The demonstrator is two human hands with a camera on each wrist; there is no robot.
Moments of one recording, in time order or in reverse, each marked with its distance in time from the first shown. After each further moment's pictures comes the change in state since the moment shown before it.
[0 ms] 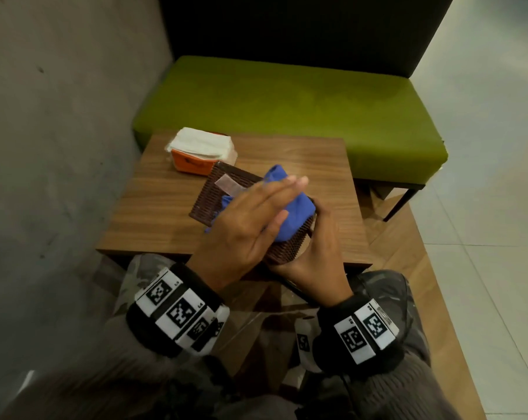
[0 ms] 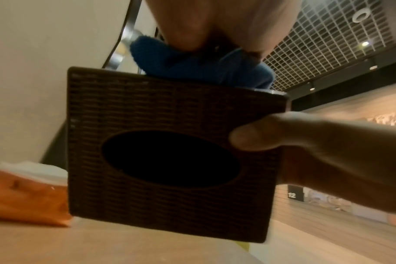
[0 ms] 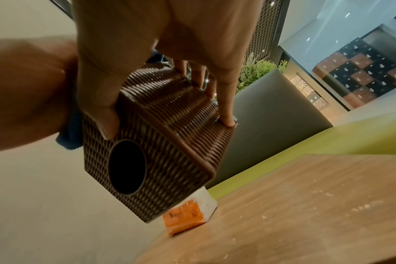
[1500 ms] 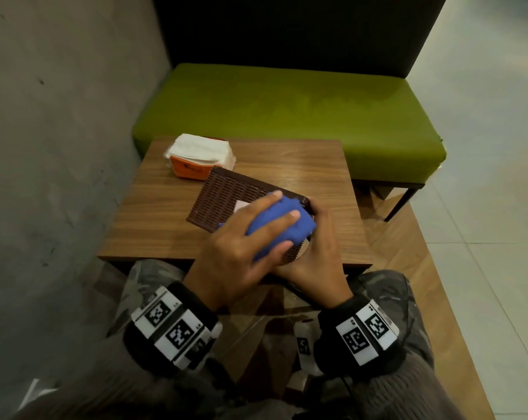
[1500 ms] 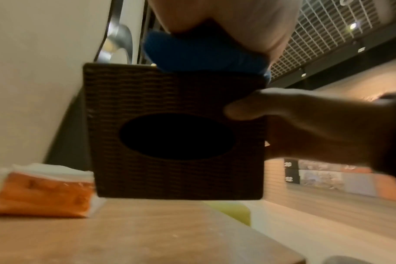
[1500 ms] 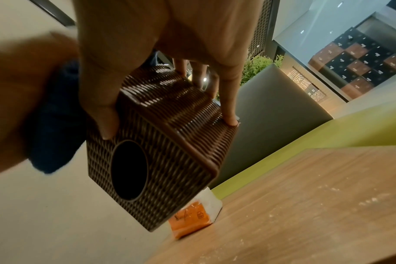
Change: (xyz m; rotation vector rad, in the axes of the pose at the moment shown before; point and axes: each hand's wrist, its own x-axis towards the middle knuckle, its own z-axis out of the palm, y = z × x) left_hand -0.023 0.000 0.005 0.182 0.006 0.032; right_hand -0.002 0.005 0.000 -0.013 -0.010 0.055
